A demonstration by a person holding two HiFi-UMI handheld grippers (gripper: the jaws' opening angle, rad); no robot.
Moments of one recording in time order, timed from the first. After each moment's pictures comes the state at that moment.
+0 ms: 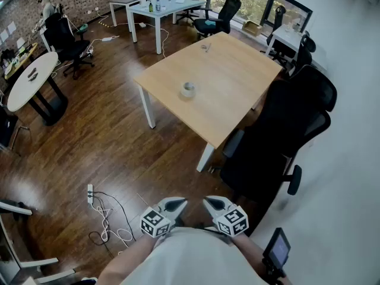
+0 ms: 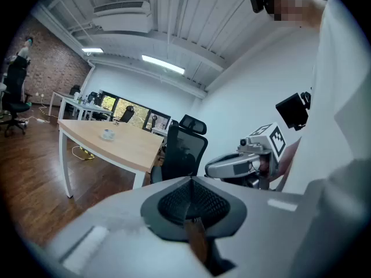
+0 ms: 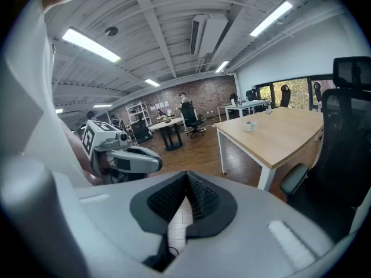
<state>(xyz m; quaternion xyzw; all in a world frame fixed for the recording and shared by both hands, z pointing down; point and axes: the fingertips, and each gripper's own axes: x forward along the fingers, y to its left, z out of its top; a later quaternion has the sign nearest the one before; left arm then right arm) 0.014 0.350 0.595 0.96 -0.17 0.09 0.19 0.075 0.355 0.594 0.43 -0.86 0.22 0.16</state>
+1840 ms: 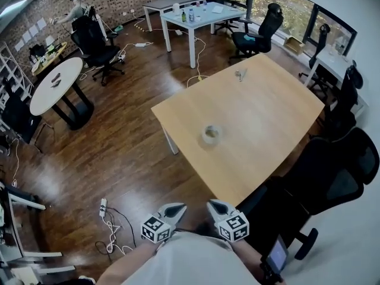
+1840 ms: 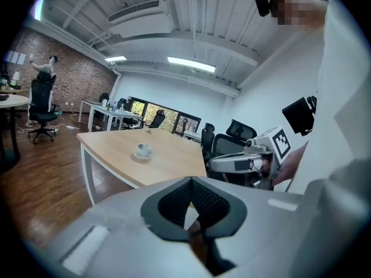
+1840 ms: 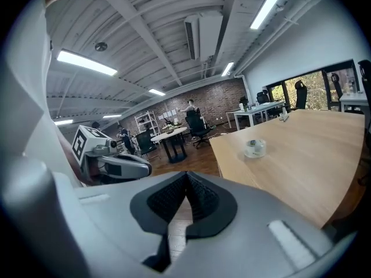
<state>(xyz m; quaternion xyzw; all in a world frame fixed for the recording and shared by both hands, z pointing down) 0.041 0.075 0.598 0.92 -0.30 0.12 0.22 0.124 0.060 0.595 0.37 -0.89 0.22 0.11</state>
